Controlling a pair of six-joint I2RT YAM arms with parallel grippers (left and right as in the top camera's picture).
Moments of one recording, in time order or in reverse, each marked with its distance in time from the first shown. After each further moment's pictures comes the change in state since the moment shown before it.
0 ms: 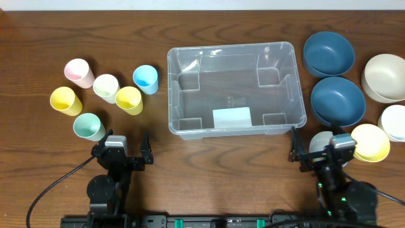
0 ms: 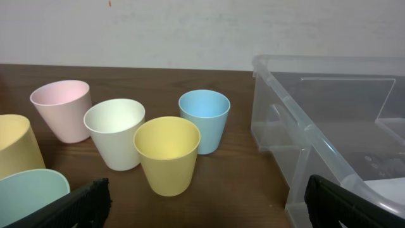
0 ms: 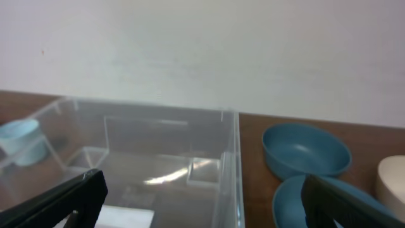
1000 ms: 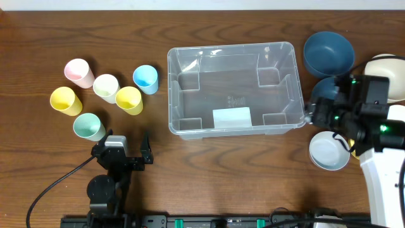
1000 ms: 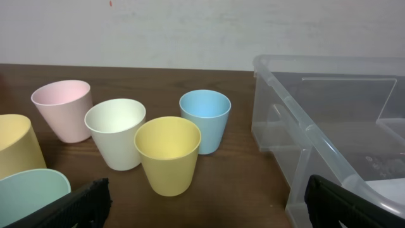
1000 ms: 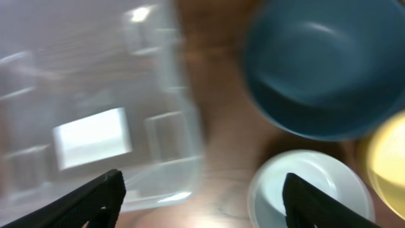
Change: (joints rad) left arm 0.000 0.000 0.000 0.000 -0.003 0.000; right arm -0.230 1.062 0.732 -0.655 -0.017 0.189
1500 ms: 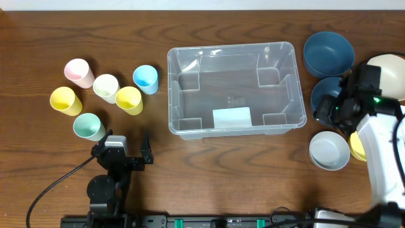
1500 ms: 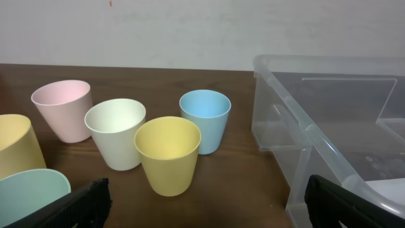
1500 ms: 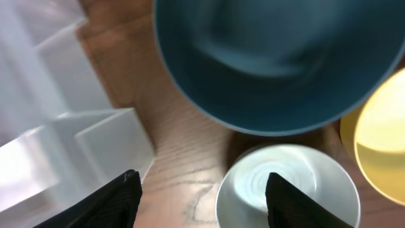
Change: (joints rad) left arm 0.000 0.000 0.000 0.000 0.000 0.000; right arm -0.045 0.253 0.000 0.040 0.079 0.051
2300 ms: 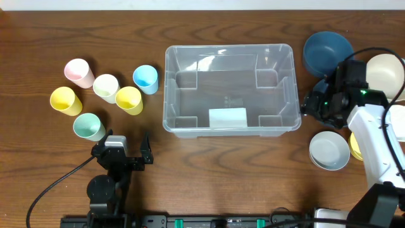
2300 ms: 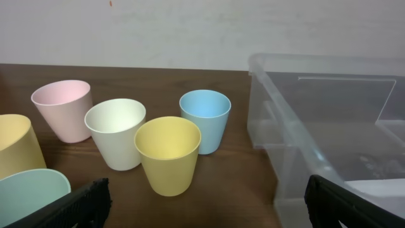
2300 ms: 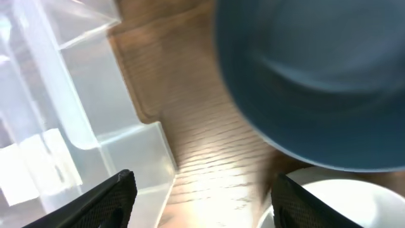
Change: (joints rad) left arm 0.000 0.000 0.000 0.000 0.000 0.000; right arm 0.061 0.067 0.000 0.063 -0.105 -0.003
